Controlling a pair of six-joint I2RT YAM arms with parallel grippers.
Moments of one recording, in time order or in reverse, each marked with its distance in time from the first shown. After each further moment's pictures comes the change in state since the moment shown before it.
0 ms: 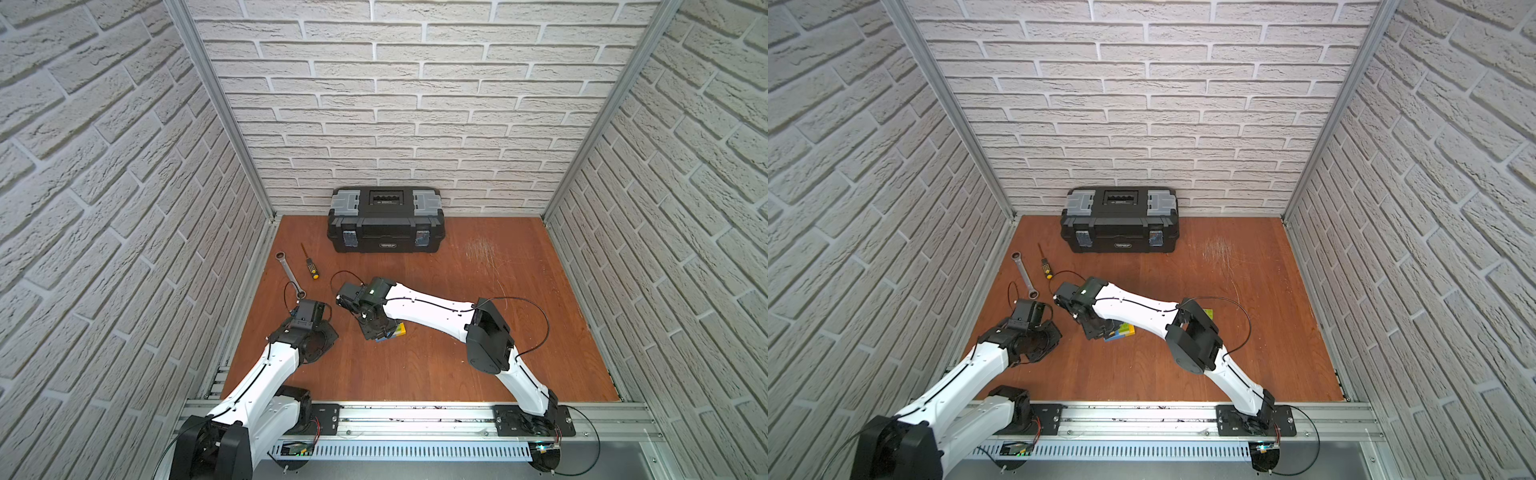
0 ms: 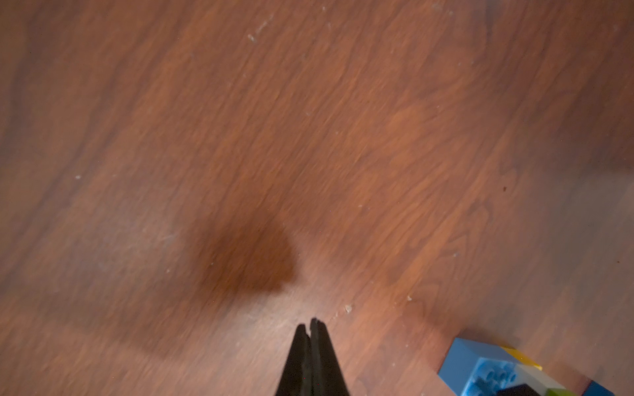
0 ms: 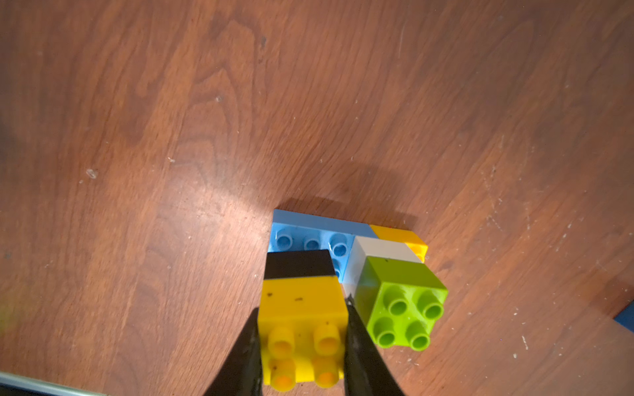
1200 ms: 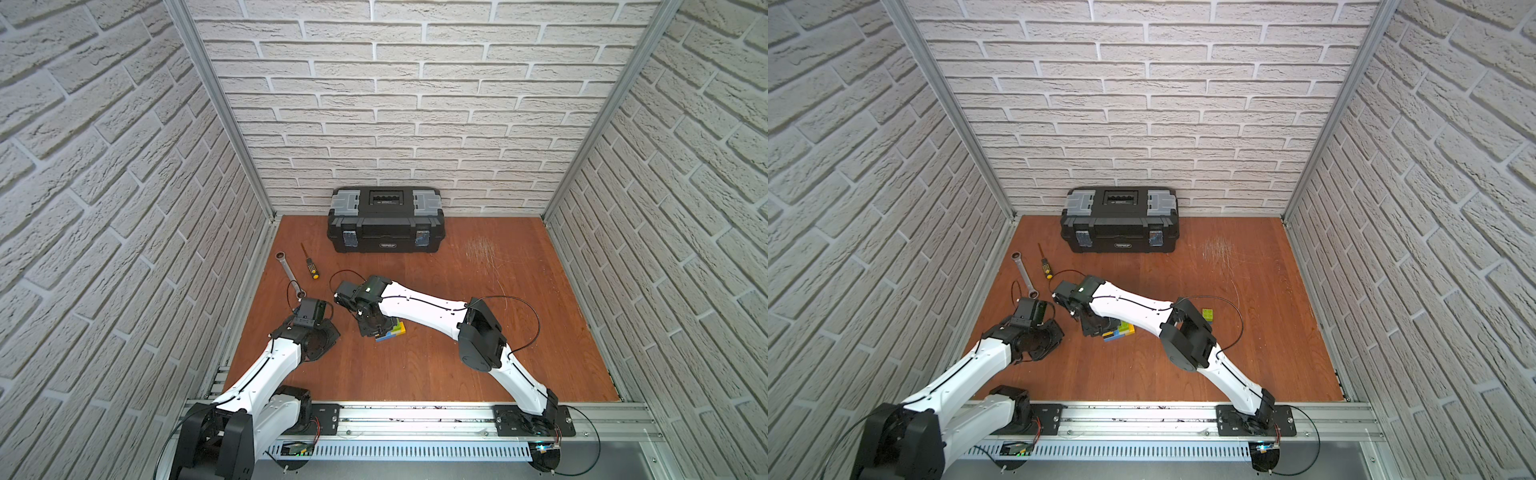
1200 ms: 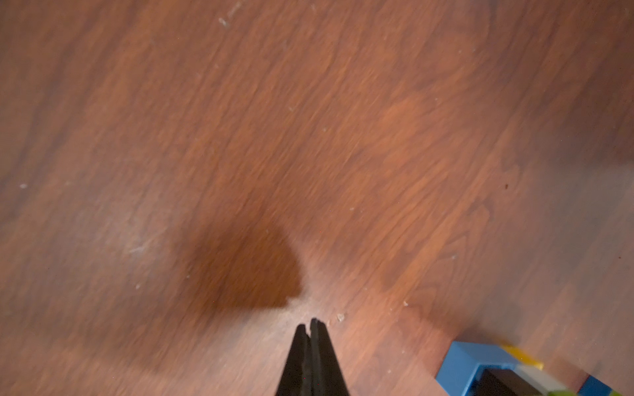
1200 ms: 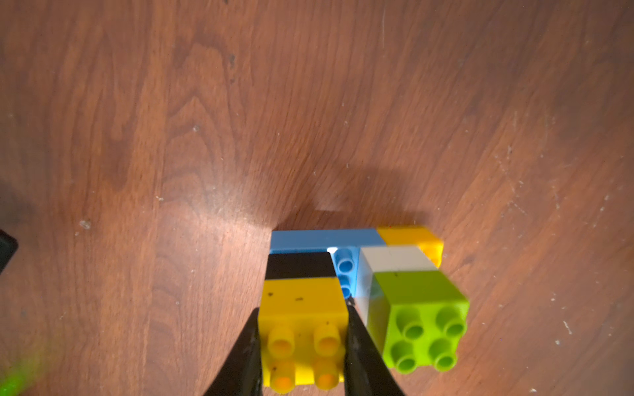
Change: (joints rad) left arm -0.005 0.053 0.000 0.046 0.027 0.008; right arm -0.025 0.080 0.073 -0.028 -0.018 0.135
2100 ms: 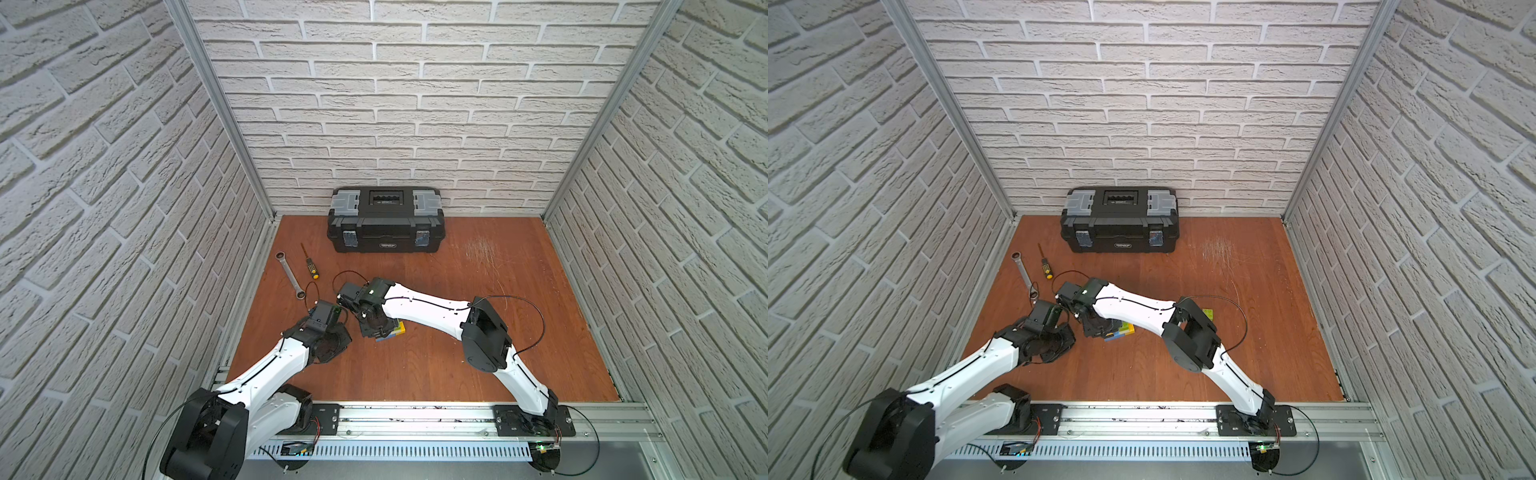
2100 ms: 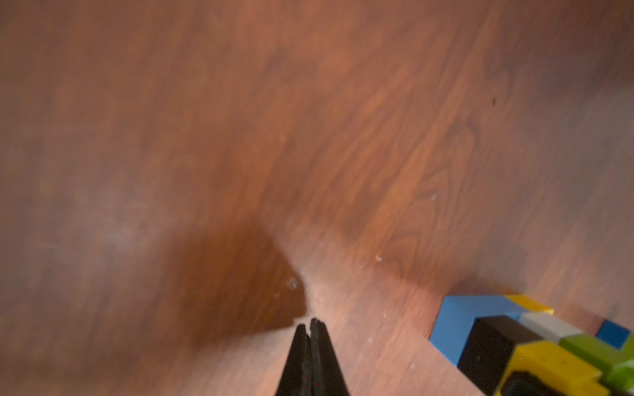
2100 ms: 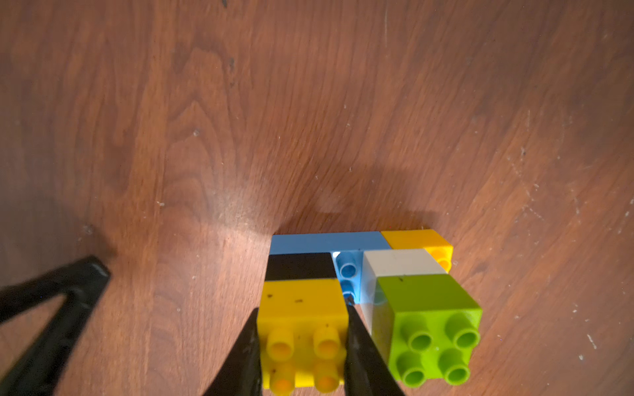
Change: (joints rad) left arm -0.225 0.056 -0.018 0.070 0.005 -0.084; right arm 0.000 -0.051 -0.087 0.077 0.001 0.017
